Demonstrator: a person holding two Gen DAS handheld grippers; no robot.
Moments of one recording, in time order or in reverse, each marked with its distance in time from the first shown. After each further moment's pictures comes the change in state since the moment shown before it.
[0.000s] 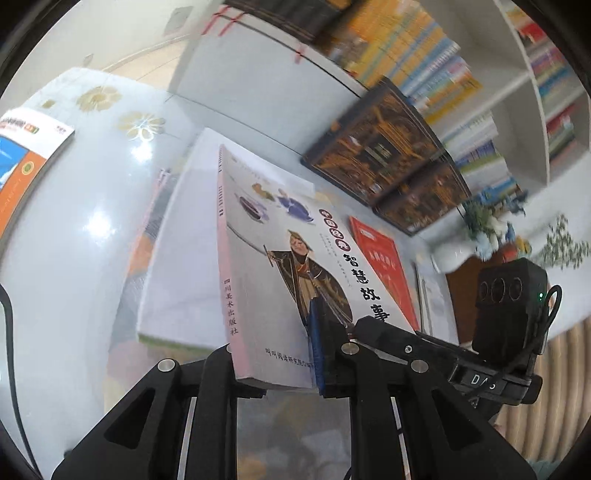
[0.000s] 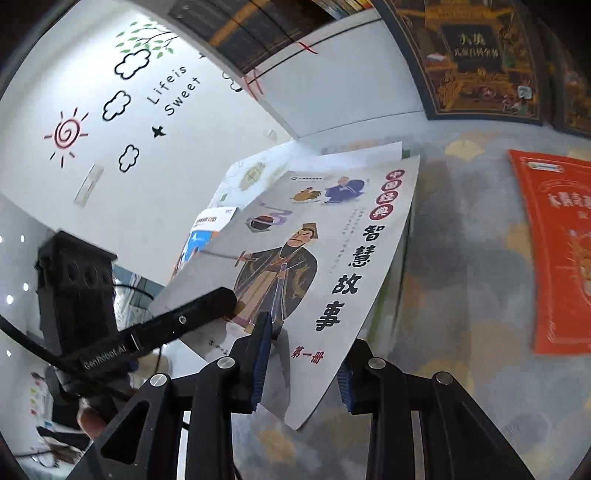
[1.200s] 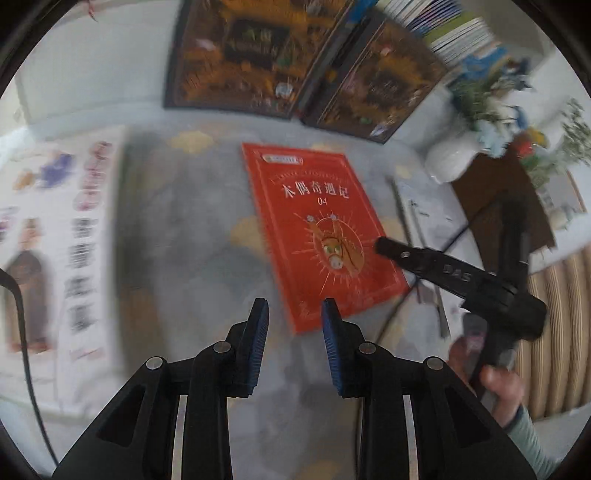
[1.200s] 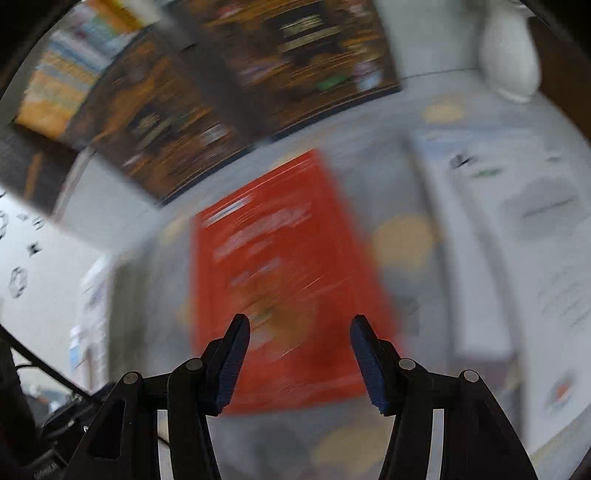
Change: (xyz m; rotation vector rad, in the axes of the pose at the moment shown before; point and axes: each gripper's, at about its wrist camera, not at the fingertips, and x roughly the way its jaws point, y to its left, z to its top) left arm 0.165 -0.169 -0.022 0.289 0.269 0.114; right arm -0.126 -0.232 0.003 0.391 -0.190 -0.454
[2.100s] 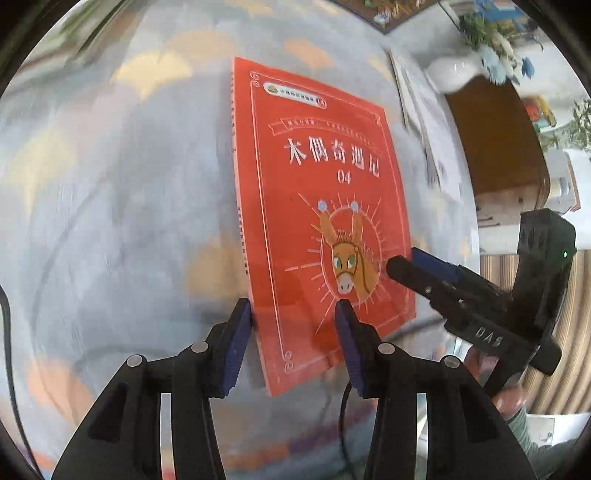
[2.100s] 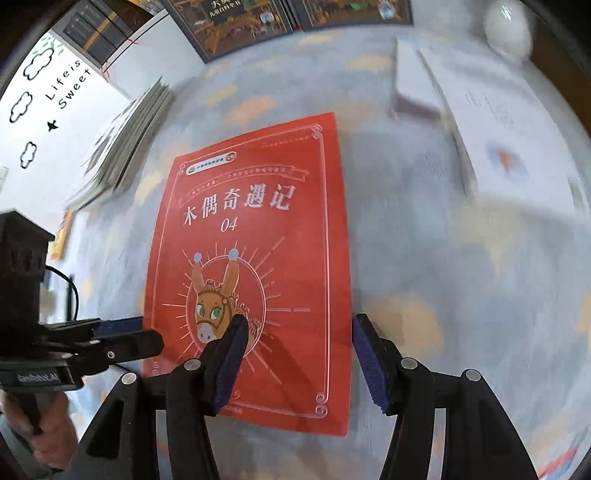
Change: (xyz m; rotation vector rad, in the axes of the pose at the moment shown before) left arm 0.002 -0.038 -0.201 -0.179 0.276 -0.094; right arm -0.071 -0.041 -0.191 -0.283 0.257 0.013
